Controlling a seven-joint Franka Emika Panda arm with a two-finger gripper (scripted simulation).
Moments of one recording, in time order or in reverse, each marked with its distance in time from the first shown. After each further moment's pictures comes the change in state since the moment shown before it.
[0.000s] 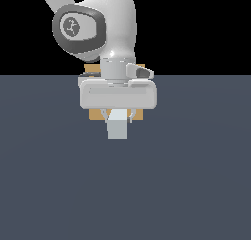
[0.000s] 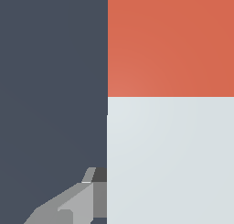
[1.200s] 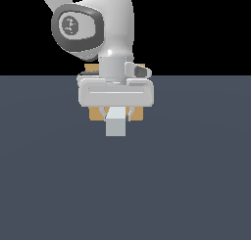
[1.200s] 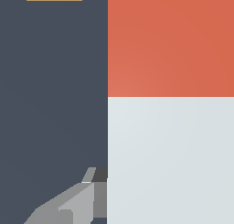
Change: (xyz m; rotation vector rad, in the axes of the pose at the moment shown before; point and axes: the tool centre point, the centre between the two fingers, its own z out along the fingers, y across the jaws) arm 0.007 -0.005 -0.003 0.001 0.000 -0.020
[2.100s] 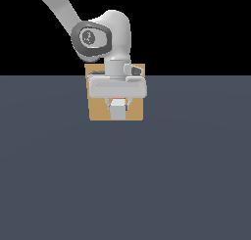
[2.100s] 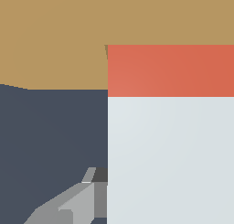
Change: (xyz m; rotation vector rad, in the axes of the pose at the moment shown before) arm 0.108 0.000 -0.002 -0.005 0.000 -0.001
